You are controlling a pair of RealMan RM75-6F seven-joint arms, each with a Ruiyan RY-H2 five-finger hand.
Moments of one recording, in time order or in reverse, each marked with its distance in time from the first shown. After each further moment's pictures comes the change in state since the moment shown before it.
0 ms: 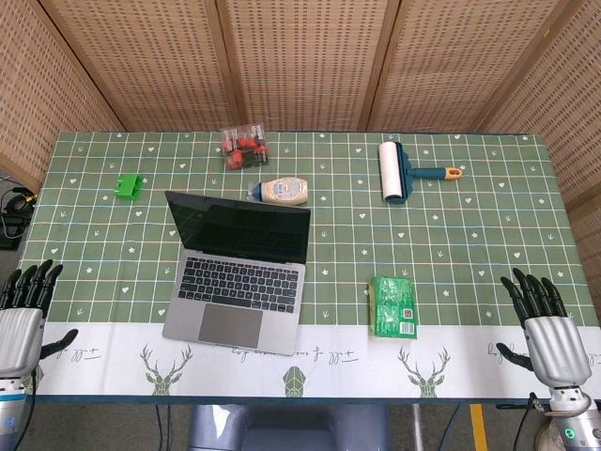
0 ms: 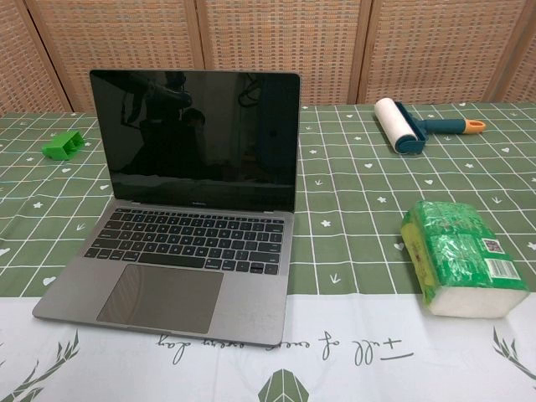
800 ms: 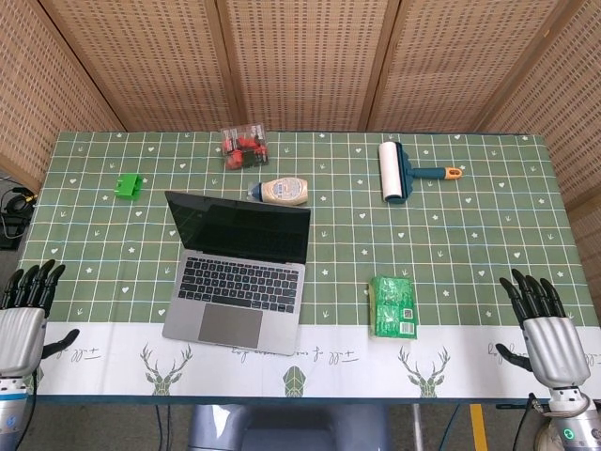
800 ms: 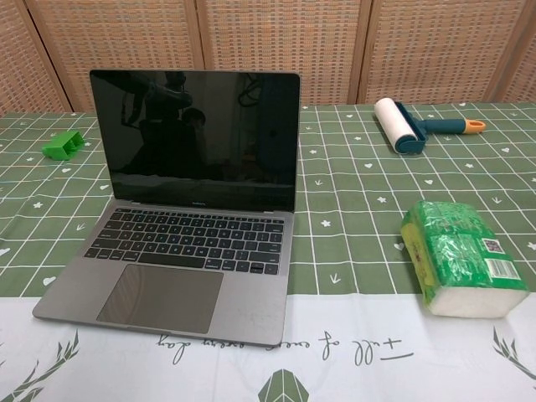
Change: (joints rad) left arm -0.004 -0.003 0.002 -0.005 0.003 -0.006 0.017; right arm -0.001 0.000 -0.002 -0.001 -0.003 0.001 -0.001
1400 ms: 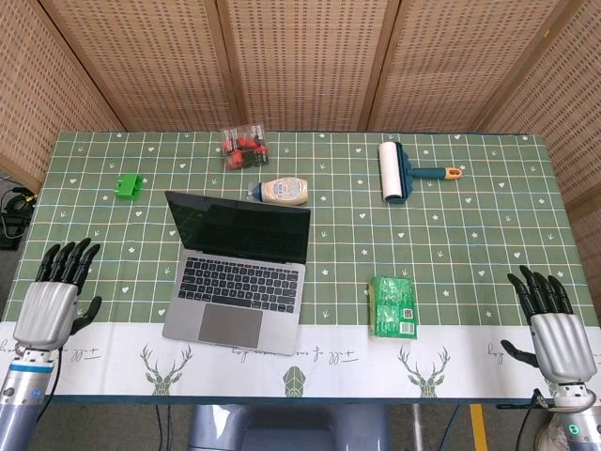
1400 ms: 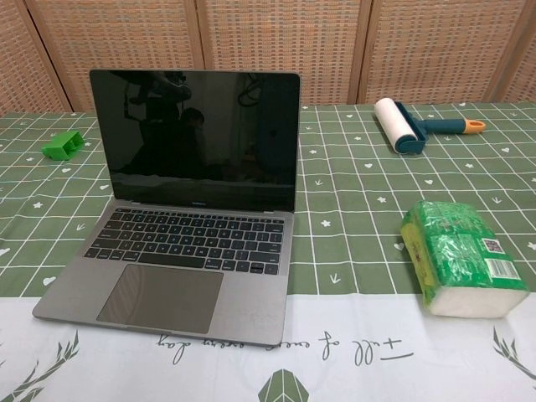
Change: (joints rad) left arm -0.132 0.033 -0.071 -0.118 -0.020 -0.144 0.098; right arm 0.007 0.007 0.018 0.011 0.043 -0.021 0.030
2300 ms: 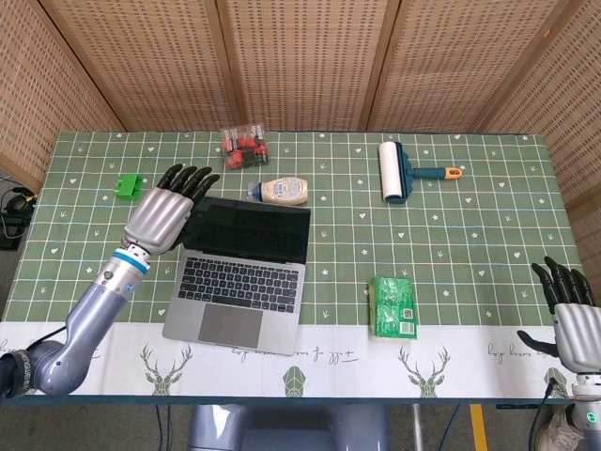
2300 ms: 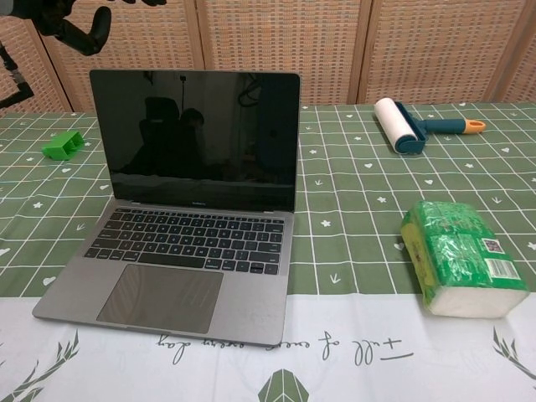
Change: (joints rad) left arm -0.575 0.071 -0.279 -0.128 -0.587 -0.525 0.293; right arm 0.013 0.024 0.038 0.047 0.083 -0.047 0.120
